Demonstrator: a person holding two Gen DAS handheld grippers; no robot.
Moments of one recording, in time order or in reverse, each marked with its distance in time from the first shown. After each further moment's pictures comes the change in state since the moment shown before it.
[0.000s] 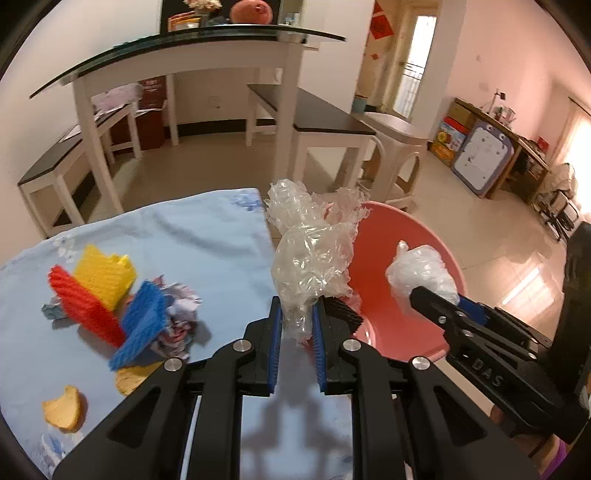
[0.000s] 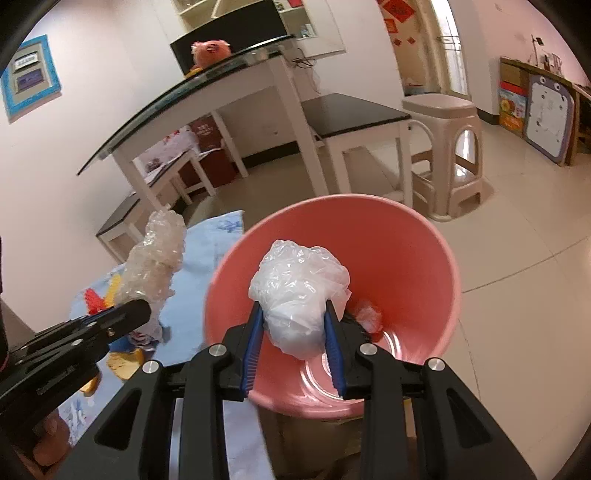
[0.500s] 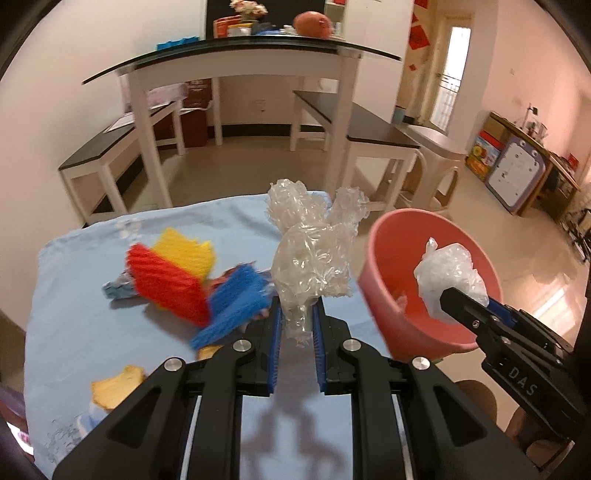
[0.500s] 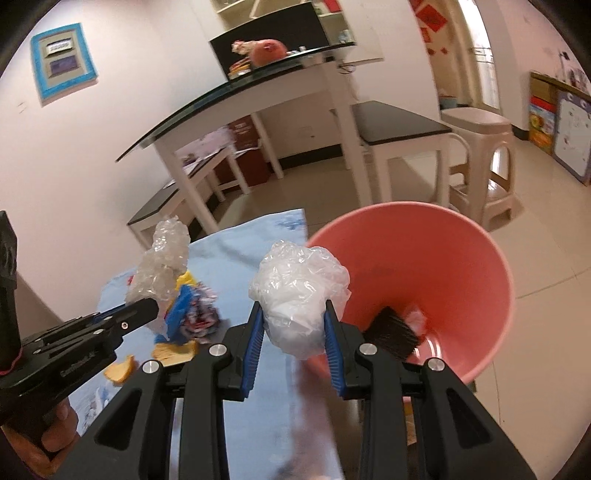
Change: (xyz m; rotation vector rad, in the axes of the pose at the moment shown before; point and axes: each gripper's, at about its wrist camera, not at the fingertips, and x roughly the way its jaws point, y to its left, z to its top) left arm -0.038 0.048 -0.015 -0.071 -0.026 0.140; right arm -0.014 0.055 -0.010 -0.068 -0.020 0.106
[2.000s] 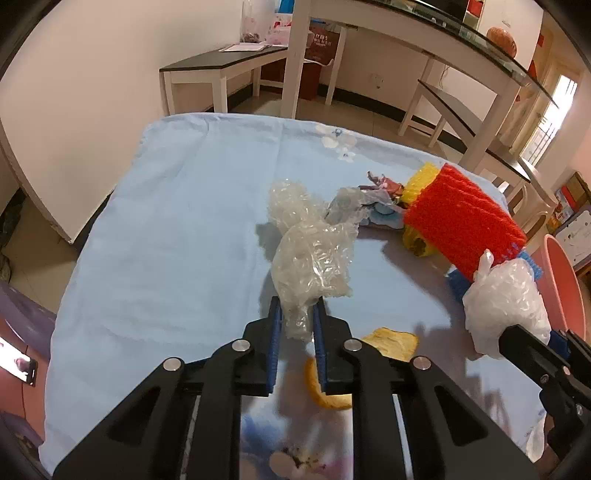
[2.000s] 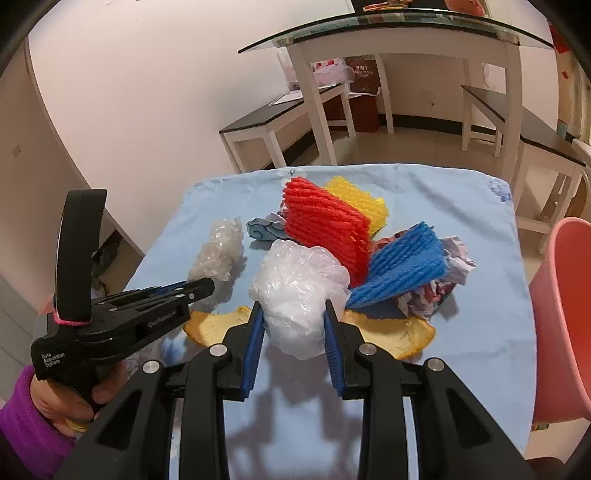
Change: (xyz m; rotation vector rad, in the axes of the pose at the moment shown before) left arm 0.014 0.214 -0.071 -0.342 0.113 0.204; right arm 0.080 0.191 -0.049 -0.325 0.226 0.262
